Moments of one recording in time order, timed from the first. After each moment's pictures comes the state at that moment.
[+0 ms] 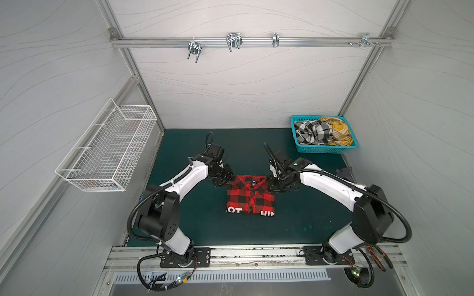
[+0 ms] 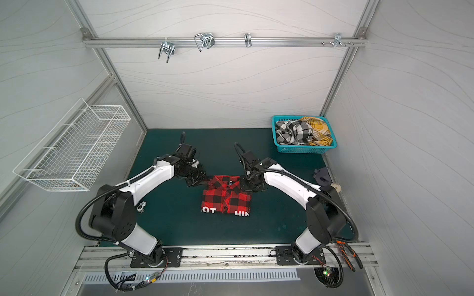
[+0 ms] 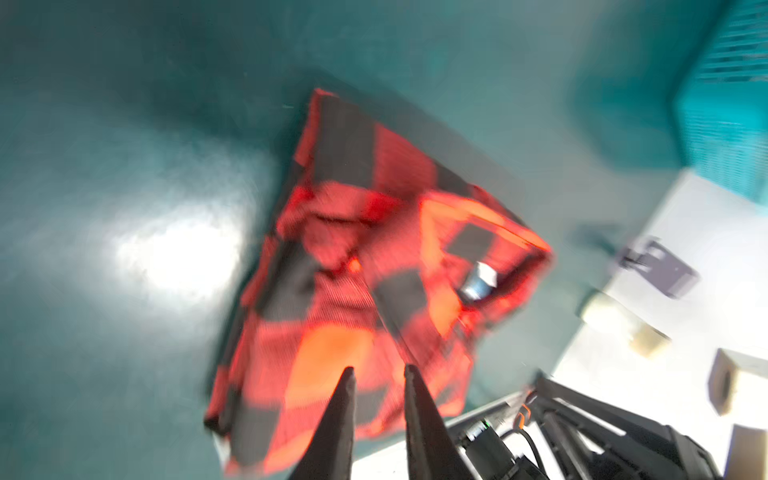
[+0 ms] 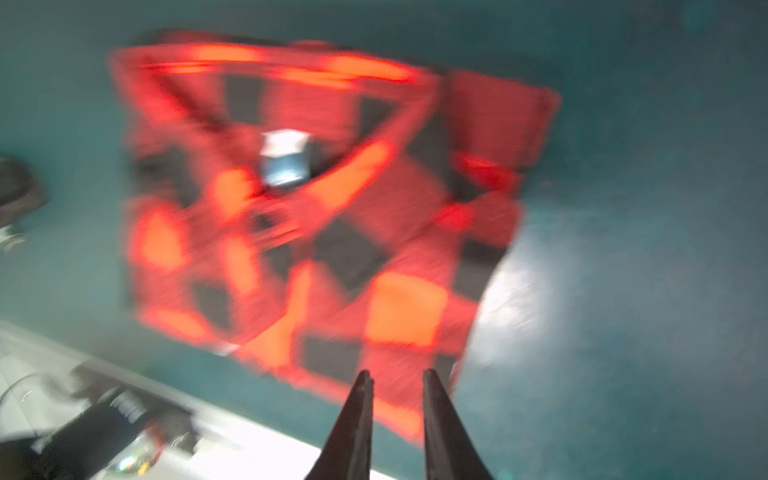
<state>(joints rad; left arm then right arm) -0.34 1.50 1.09 -0.75 0.42 -0.86 0.77 1.52 1.19 -0.88 -0.19 0.64</state>
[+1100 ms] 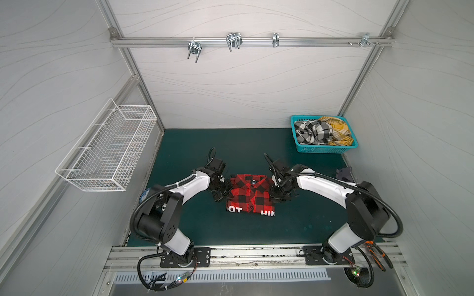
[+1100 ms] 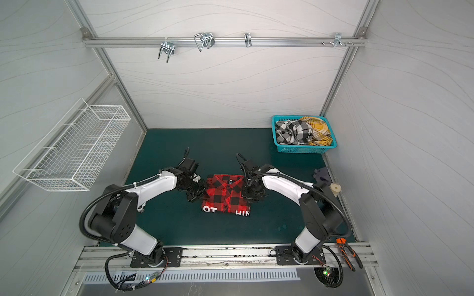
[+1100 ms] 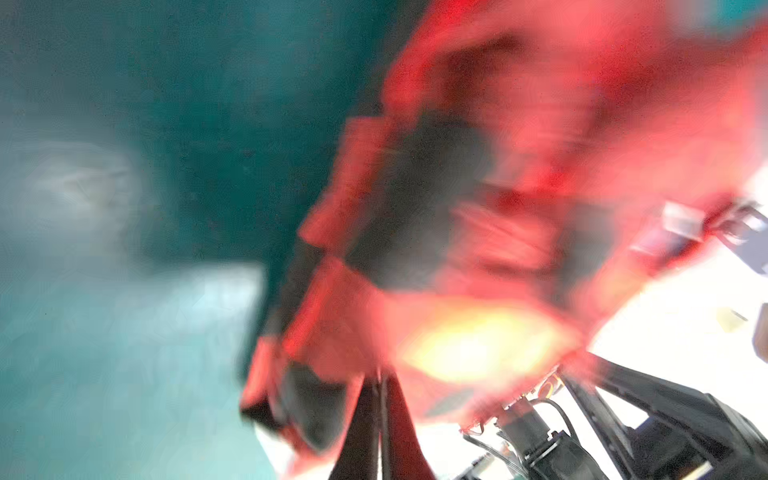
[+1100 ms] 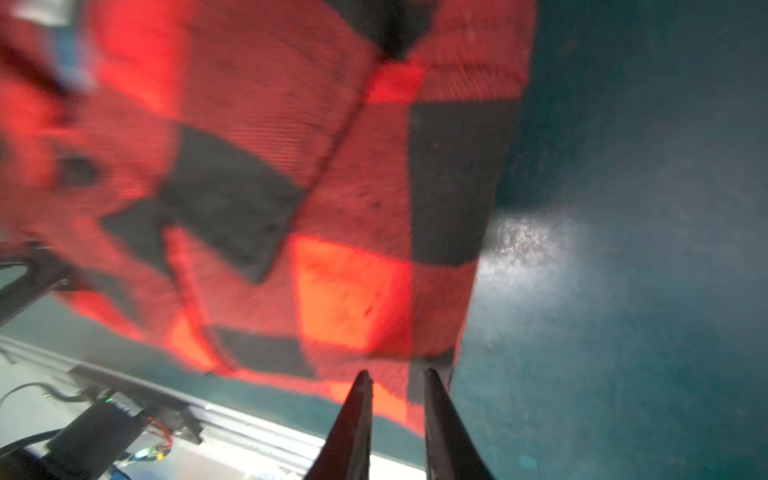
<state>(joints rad) -0.37 1.48 0.95 -0.71 0.45 -0.84 0.72 1.54 1.07 -0.86 -0.26 0.72</state>
